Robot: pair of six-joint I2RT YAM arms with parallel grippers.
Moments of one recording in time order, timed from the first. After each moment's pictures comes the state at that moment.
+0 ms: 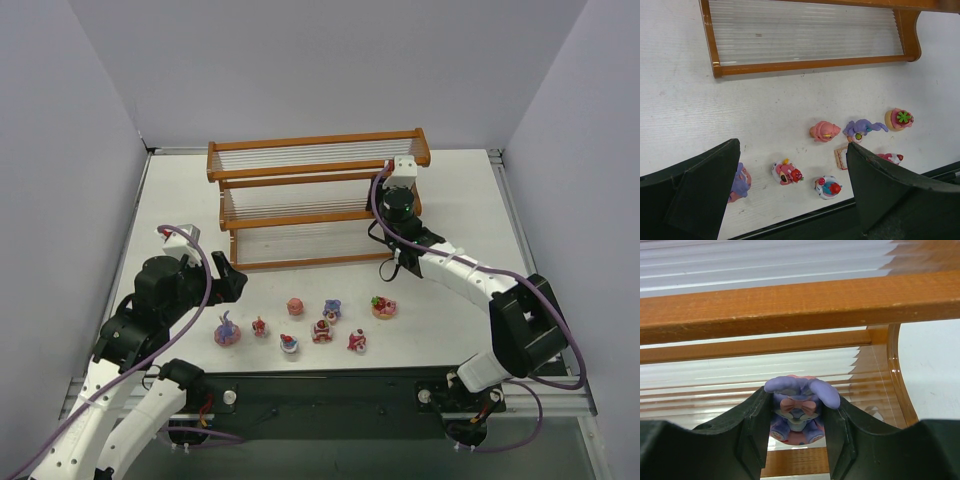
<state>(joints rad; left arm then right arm) -0.40 0.58 0.81 -0.74 -0.01 -0.49 0.53 1.51 0.90 0.42 0.51 0.13</state>
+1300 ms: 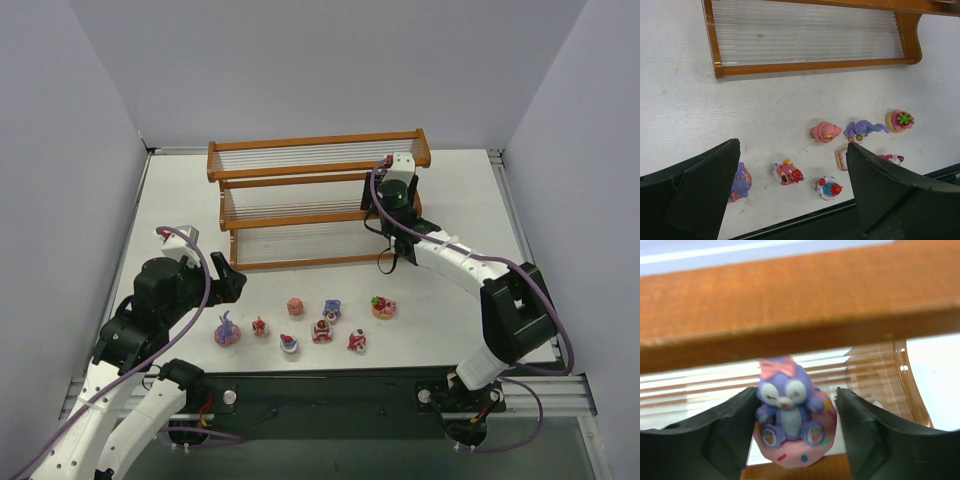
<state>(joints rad) -0.40 0.56 0.80 -0.74 -0.02 -0.49 0.51 1.59 1.01 0.25 0.52 0.20</state>
